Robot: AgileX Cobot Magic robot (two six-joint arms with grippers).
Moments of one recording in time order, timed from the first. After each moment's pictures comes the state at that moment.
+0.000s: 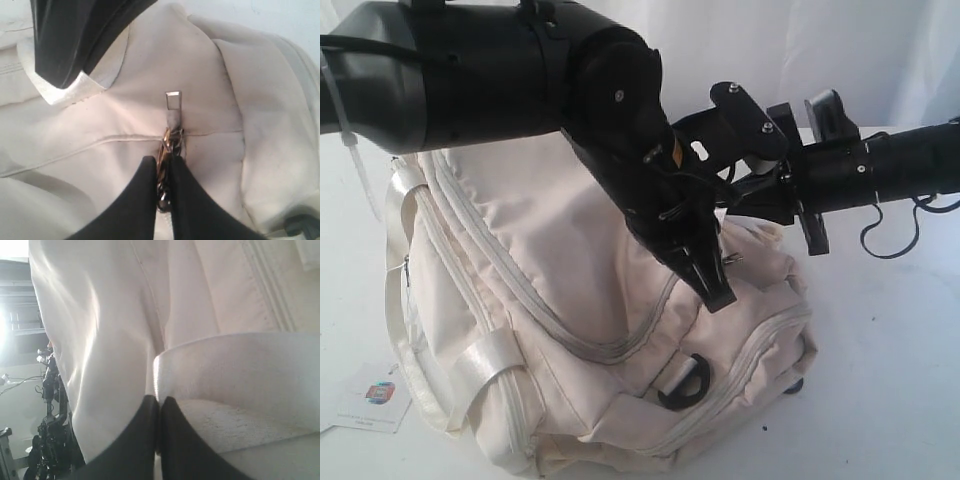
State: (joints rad) left arm -0.94 1.80 -1.56 0.03 0.84 0.32; right arm 0.11 1.92 -1.16 1.37 1.18 -0.64
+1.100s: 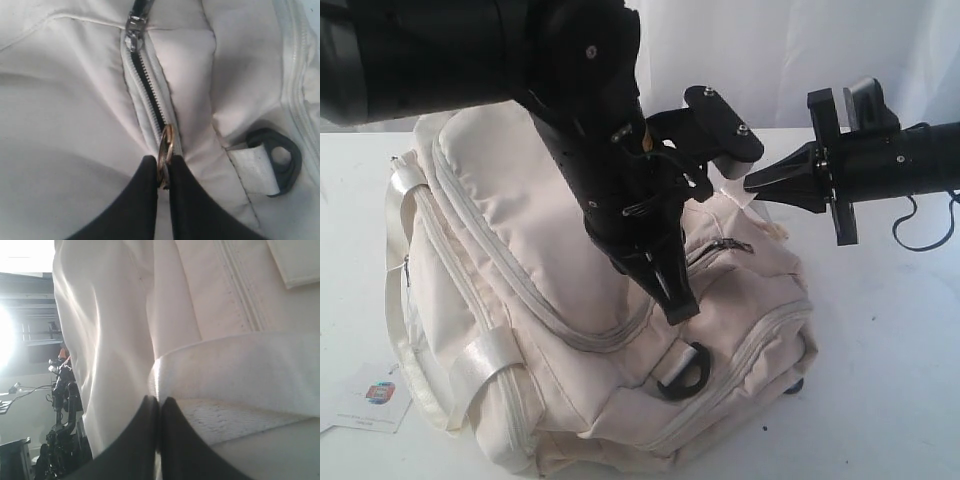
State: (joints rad) left arm -0.94 1.74 -1.56 0.02 1.07 0.31; right arm 0.01 1.91 -1.16 1.37 1.24 -0.66
